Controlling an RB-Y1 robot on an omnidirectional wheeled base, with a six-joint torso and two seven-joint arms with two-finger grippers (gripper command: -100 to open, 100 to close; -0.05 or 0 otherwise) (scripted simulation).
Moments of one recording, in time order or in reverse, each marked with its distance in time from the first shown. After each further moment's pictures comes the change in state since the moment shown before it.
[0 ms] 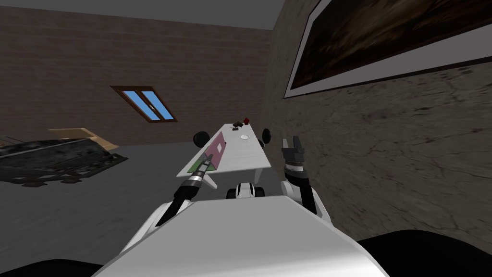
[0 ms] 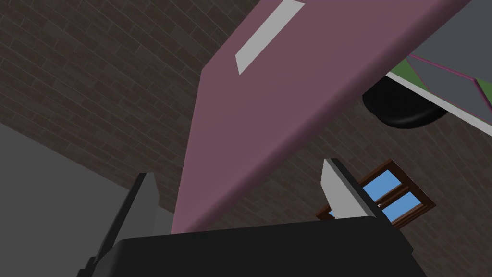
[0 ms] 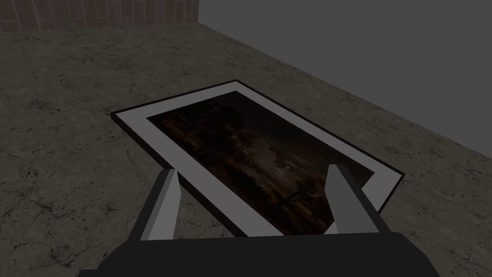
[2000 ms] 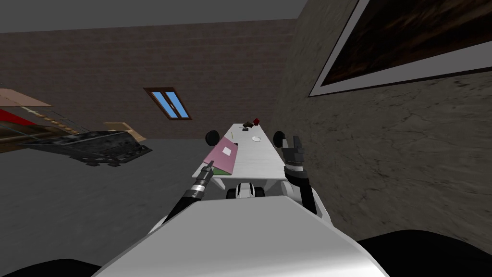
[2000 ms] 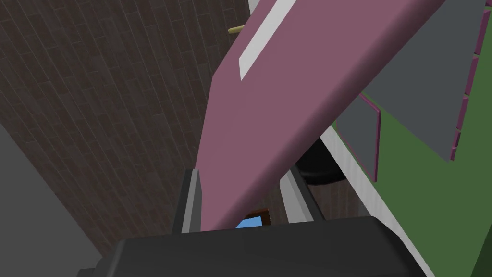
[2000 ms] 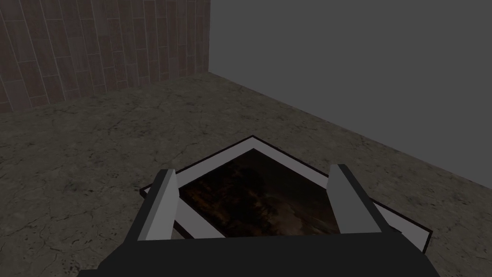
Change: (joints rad) left arm 0.127 0.027 -0.116 0.030 0.285 -0.191 0.277; right arm 0.000 0.000 0.000 0.000 0.000 0.000 0.000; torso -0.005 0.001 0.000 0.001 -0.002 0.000
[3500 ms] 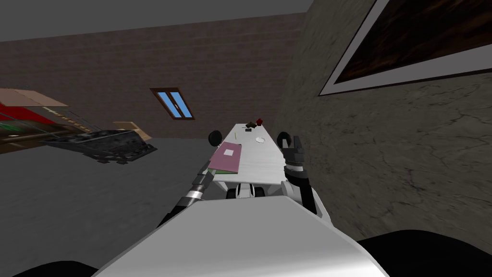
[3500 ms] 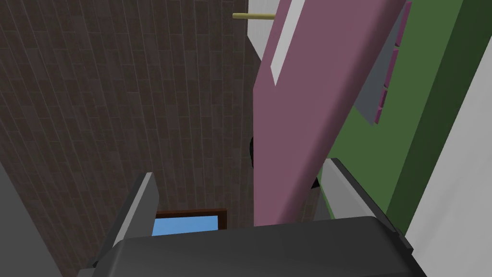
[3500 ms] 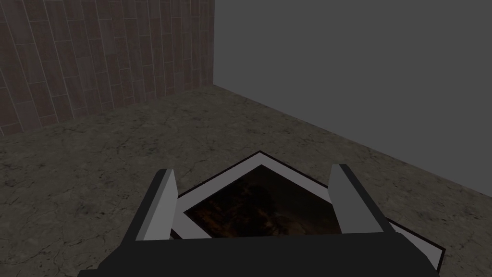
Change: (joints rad) left arm 0.123 0.027 -0.043 -0.101 0.100 -0.028 0.096; right arm 0.000 0.000 0.000 0.000 0.000 0.000 0.000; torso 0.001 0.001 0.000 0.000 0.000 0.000
